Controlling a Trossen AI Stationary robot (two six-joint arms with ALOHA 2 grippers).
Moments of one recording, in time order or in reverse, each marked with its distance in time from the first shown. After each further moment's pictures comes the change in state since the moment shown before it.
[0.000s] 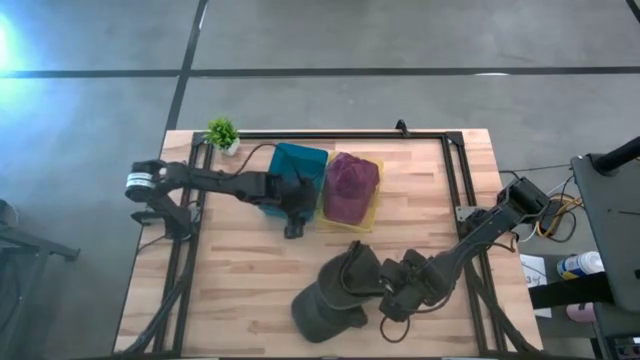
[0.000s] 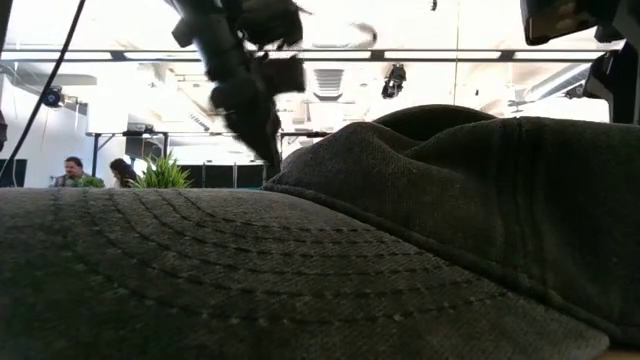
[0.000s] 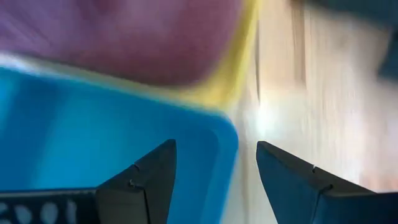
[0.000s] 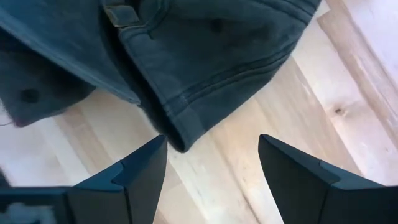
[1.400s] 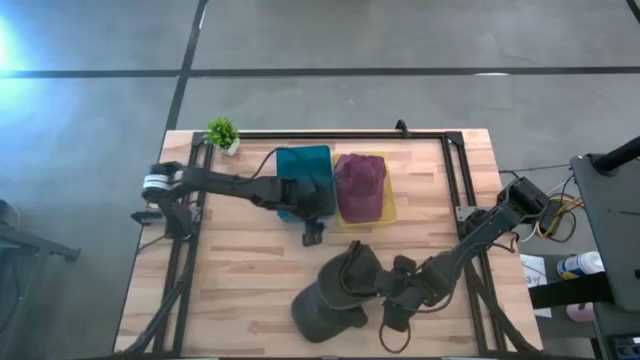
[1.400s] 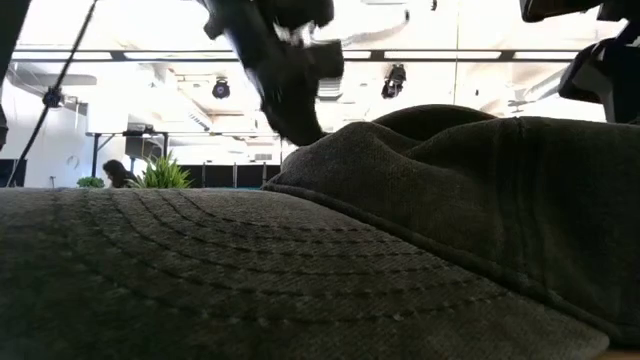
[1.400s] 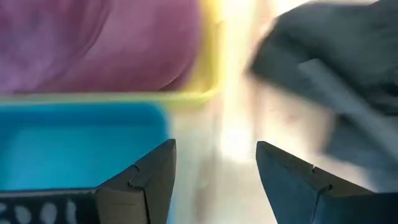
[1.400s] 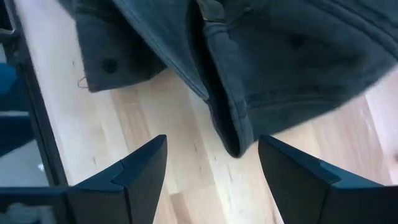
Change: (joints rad) left arm -0.061 0.131 0.170 0.049 0.045 -0.119; right arm 0.003 0.001 -0.012 0.150 -0.074 -0.241
